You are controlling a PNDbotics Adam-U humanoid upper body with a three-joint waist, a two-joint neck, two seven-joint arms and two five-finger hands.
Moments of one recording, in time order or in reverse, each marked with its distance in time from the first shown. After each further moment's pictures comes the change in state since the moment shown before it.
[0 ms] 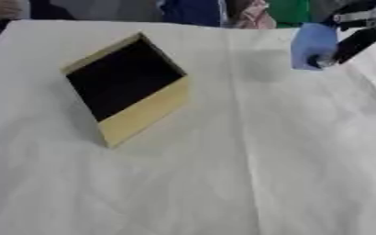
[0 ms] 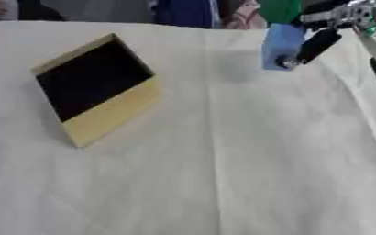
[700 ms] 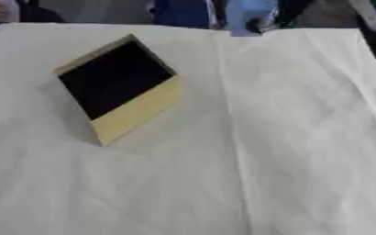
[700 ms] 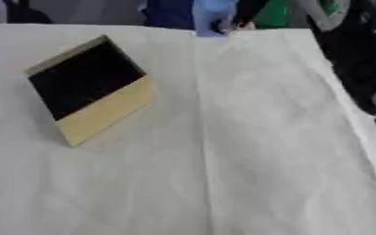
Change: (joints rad) left arm -0.020 0.000 -0.004 0.000 0.014 -0.002 -0.003; right arm -0.137 0.232 0.044 -0.035 -0.011 -0.008 0.048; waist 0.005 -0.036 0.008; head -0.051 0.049
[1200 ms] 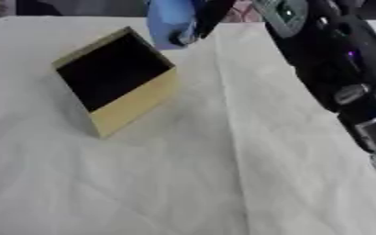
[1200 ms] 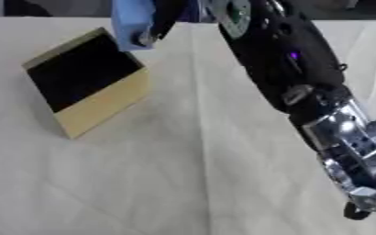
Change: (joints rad) left arm -0.020 -0.009 -0.011 0.000 0.011 0.001 -0.014; right arm -0.023 0.205 -0.003 0.077 0.035 0.000 -0.010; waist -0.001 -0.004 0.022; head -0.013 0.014
